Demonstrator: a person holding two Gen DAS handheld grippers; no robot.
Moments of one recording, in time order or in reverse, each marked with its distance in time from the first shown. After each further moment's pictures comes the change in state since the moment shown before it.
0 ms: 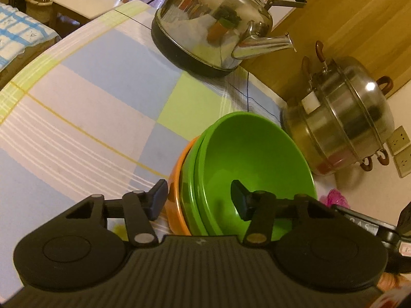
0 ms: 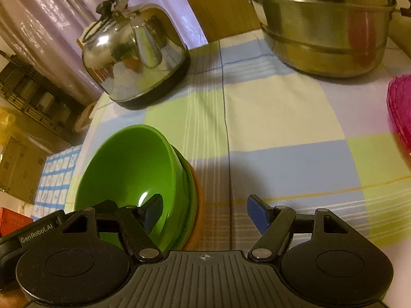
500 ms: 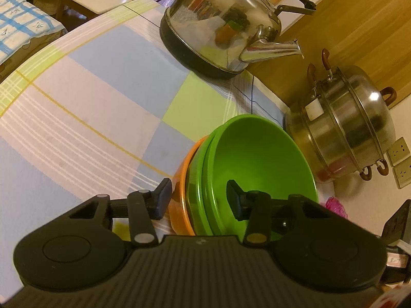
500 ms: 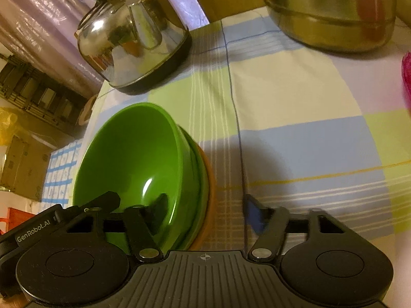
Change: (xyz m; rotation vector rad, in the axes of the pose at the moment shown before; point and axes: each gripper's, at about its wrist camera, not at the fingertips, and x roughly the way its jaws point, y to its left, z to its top) left arm 0.001 0.008 0.001 -0.053 -0.003 -0.006; right arm 0.022 0.004 -0.006 0.043 0.064 0.034
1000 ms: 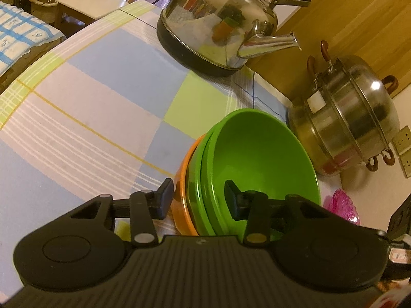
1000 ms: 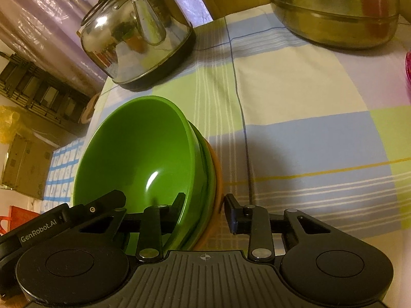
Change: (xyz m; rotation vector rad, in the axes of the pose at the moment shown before) left arm 0.000 -0.008 -0.003 0.055 0.004 0.034; right arm 0.000 0.004 -0.005 0.001 -0.004 0.007
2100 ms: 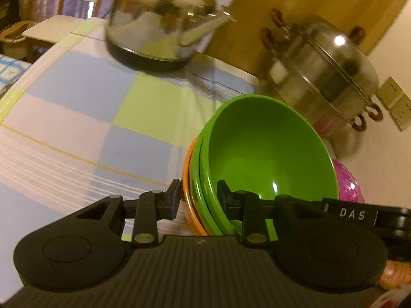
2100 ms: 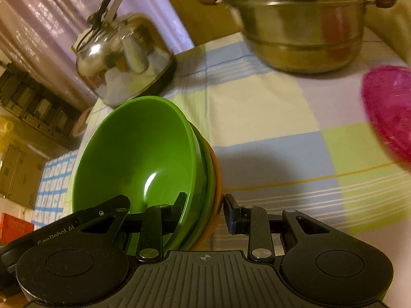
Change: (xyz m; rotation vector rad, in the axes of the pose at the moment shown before) left arm 0.004 -0.075 -0.021 0.218 0.011 -0.011; right arm -0.057 -0.031 0.003 -0.003 -0.091 -0.054
